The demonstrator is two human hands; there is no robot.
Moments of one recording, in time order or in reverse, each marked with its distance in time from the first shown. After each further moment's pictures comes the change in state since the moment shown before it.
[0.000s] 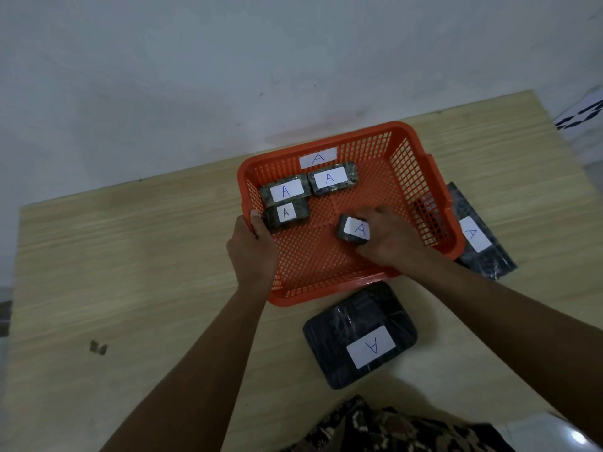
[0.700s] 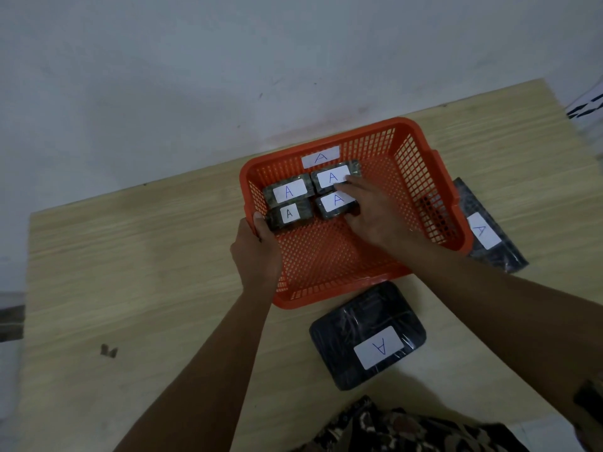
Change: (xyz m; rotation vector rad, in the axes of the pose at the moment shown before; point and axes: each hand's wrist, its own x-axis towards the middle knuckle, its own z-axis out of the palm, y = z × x) left_hand 0.001 0.000 0.001 0.029 -0.004 -0.024; right_hand 0.044 -0.010 0.013 0.243 0.232 -0.273
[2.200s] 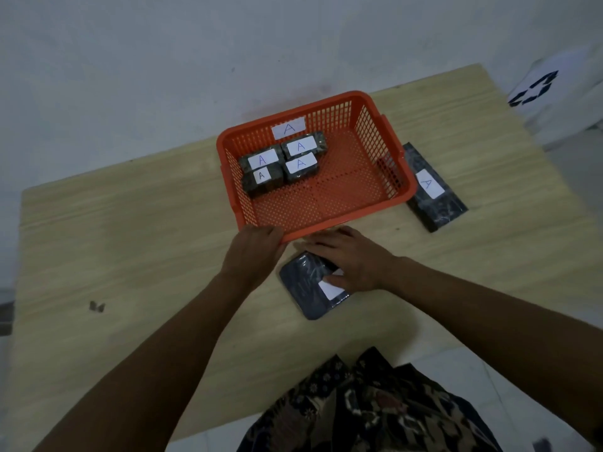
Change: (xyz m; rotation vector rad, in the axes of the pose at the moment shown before) left_hand -0.076 -0.031 -0.031 0.633 -0.385 1.070; right_hand -0.166 0.007 0.005 -0.372 -0.385 -0.508
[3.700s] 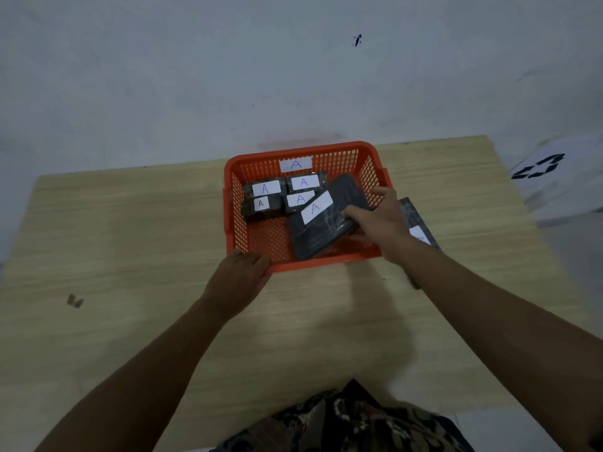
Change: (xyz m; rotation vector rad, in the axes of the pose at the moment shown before) left_hand 0.002 0.008 0.003 0.082 -0.001 -0.055; right_hand 0.037 0.074 -0.099 1.172 0.593 0.812
